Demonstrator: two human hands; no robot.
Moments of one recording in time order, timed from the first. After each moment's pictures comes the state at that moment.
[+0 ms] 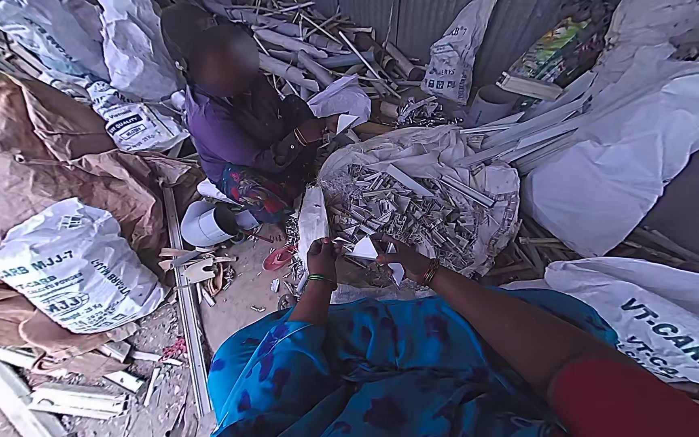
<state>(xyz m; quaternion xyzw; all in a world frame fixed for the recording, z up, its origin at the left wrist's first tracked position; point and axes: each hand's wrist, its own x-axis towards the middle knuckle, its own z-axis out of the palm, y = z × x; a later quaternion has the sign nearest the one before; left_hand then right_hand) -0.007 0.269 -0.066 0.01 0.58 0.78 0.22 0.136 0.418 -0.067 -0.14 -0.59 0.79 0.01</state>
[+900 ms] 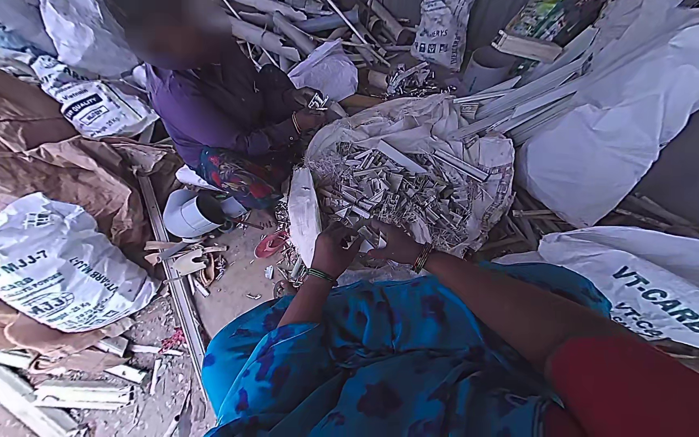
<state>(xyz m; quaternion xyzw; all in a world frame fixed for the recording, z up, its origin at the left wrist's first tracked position) 0.006 0.260 -0.064 0.50 0.77 0.39 0.06 0.132 0.420 -0.078 -0.13 -0.82 0.56 0.03</state>
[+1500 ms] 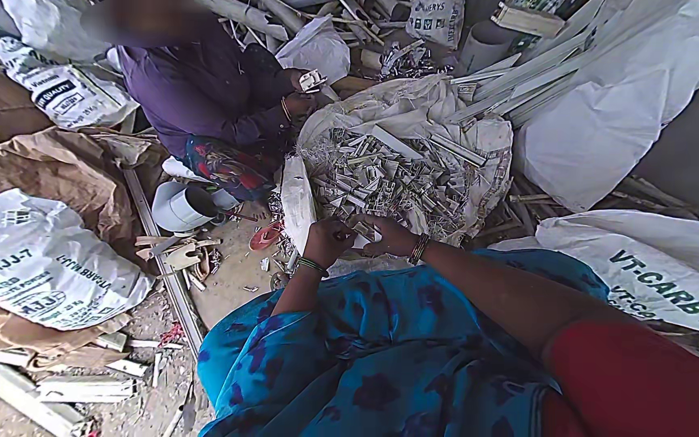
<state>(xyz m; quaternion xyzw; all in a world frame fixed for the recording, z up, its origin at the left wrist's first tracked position) -0.007 0.259 -0.073 0.54 0.75 0.37 0.11 0.136 0.420 -0.087 -0.11 -0.84 0.54 0.02</state>
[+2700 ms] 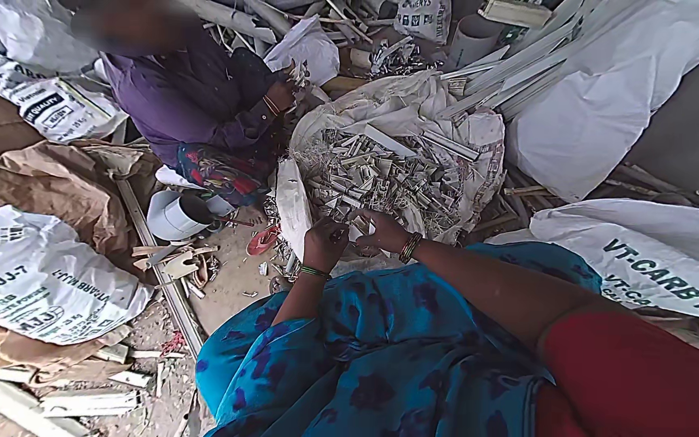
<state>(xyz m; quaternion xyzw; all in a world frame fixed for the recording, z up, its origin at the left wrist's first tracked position) 0.010 0.266 -0.080 0.51 0.77 0.38 0.02 0.133 0.415 -0.083 -0.21 -0.82 0.52 0.06</state>
